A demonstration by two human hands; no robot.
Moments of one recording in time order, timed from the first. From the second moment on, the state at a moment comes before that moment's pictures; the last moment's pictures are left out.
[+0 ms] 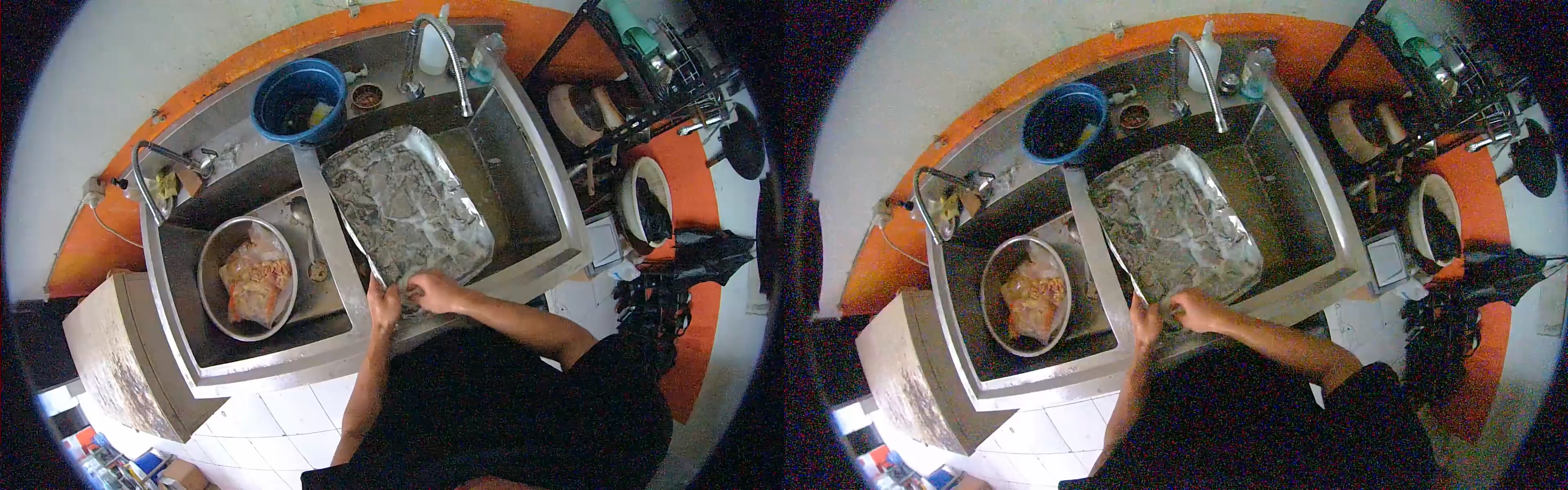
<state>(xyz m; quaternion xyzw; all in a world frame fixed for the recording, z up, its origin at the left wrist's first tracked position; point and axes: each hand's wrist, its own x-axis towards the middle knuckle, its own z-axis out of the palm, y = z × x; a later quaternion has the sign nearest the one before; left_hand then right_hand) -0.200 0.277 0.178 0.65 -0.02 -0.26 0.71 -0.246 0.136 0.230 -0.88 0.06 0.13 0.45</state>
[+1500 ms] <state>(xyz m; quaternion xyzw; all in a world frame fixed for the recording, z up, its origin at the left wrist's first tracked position) -0.204 0.273 0.191 0.67 -0.08 -0.29 0.67 -0.035 0.059 0.201 -0.91 -0.06 -0.24 0.33</state>
